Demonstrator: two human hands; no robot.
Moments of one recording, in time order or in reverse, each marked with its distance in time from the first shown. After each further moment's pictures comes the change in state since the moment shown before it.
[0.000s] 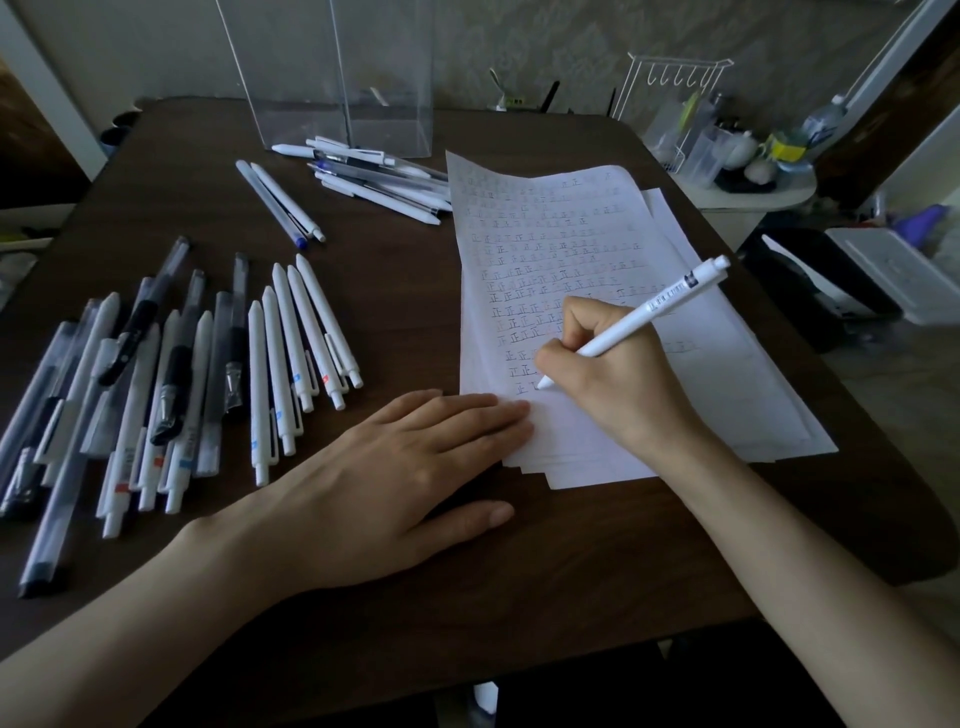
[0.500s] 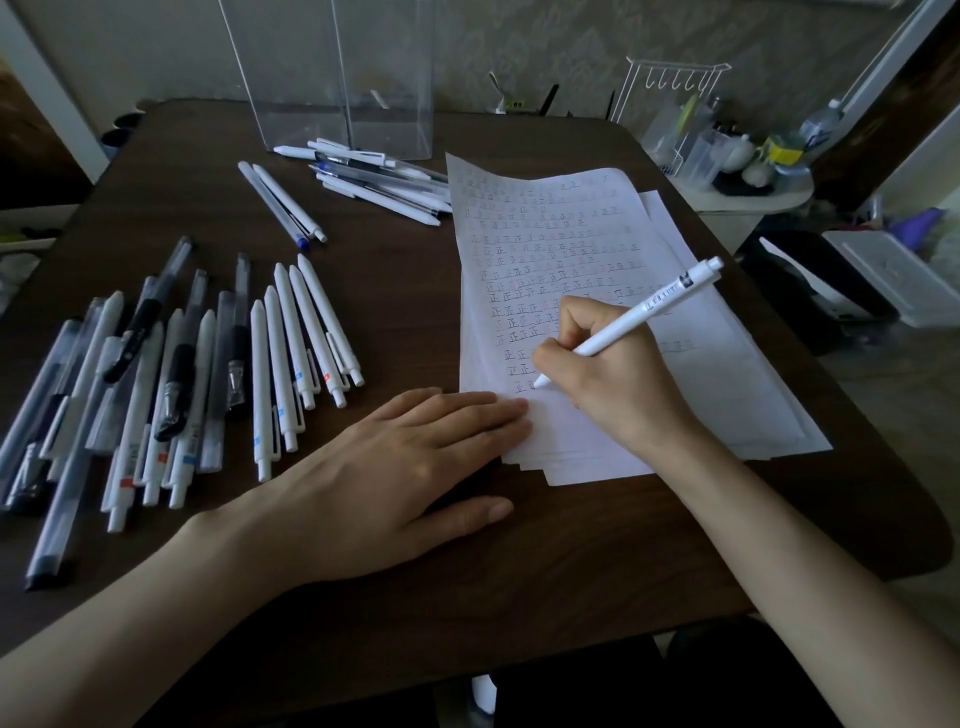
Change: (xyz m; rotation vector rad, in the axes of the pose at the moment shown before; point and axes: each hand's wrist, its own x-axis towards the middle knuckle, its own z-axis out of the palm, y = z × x) left_hand 0.000 0.000 -0.001 -0.019 0.017 0.008; right_hand -0.001 -0.004 0.001 -0.016 -0.035 0.020
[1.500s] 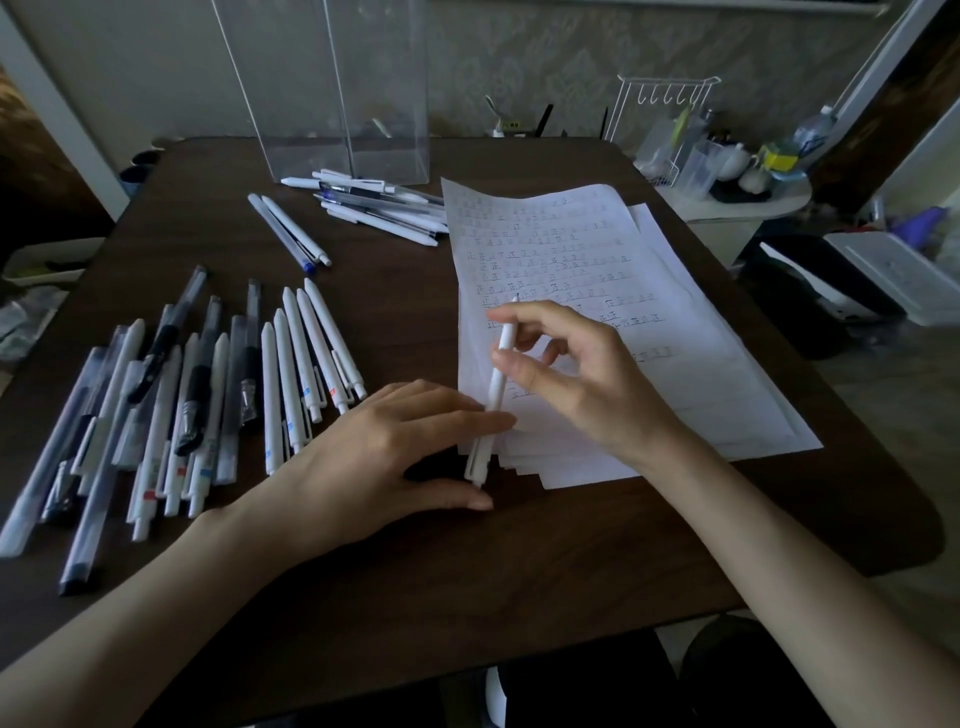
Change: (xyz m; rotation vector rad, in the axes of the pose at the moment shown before) left_hand 0.002 -0.008 -0.006 -0.167 0.241 0.043; right_hand -0.002 -0.002 -0.001 0.019 -0.205 -0.106
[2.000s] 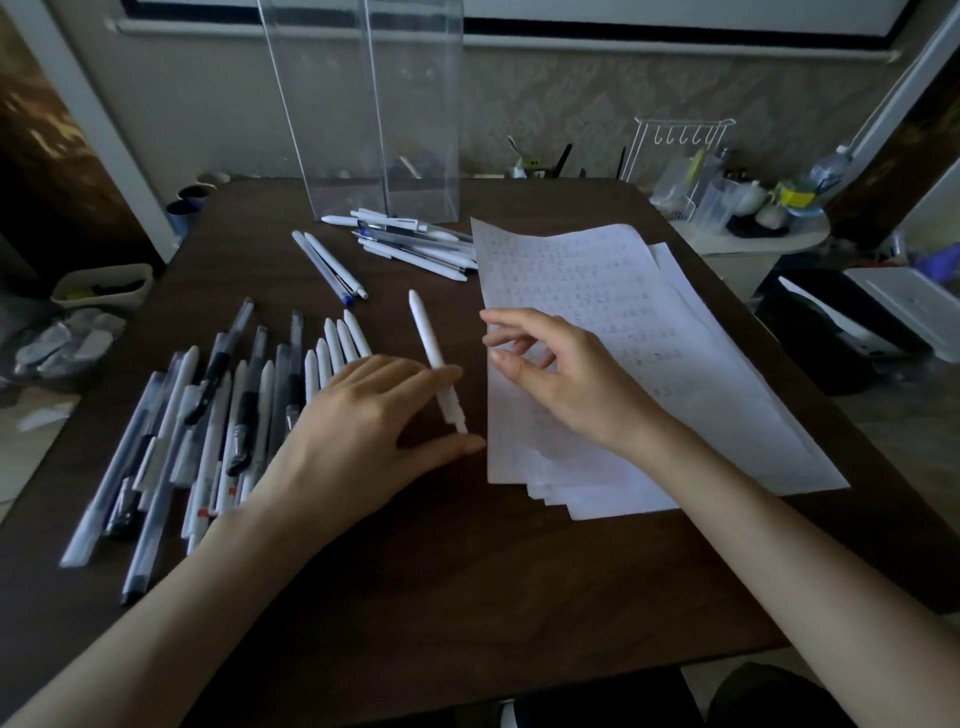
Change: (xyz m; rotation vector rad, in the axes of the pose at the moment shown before) left_hand -0.001 -0.010 -0.025 0.331 0.169 -0.253; right_hand 0.036 -0.007 0.011 -0.172 -0.063 -0.049
